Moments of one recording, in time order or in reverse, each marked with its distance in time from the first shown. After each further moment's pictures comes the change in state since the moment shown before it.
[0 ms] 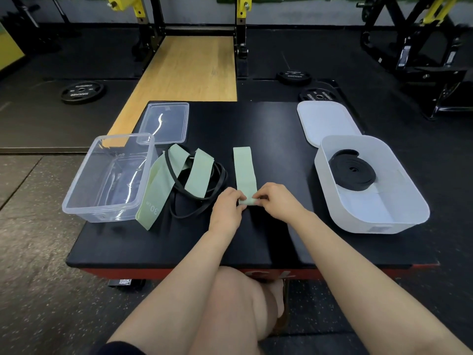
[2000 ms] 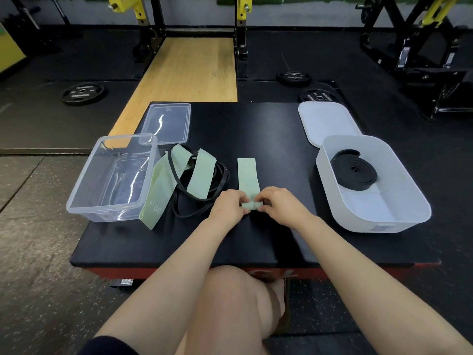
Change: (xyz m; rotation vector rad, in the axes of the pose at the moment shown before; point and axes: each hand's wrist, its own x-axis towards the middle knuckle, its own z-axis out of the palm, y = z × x) left_hand 0.007 0.005 -0.019 0.050 -0.227 -0.070; right_hand -0.017 -0.006 -0.003 -0.065 -0.014 -0.087
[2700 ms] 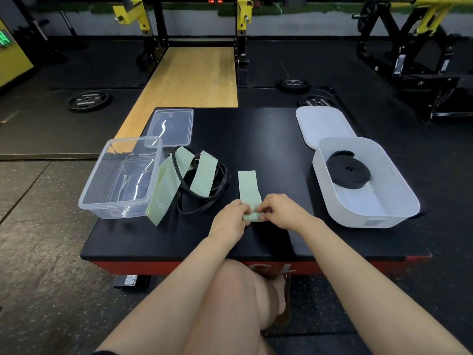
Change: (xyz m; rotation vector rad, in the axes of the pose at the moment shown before) left_hand -0.044 -0.001 0.012 0.222 0.025 0.150; right_hand -0.020 -0.009 -0.003 -0.001 -0.121 0.053
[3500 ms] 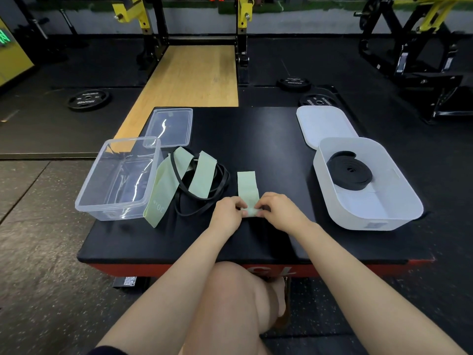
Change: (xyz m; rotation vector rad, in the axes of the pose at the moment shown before) left_hand 0.020 -0.004 -0.003 -0.378 0.066 -0.214; right_hand 0.005 0.002 0.009 0.011 0.147 -0.040
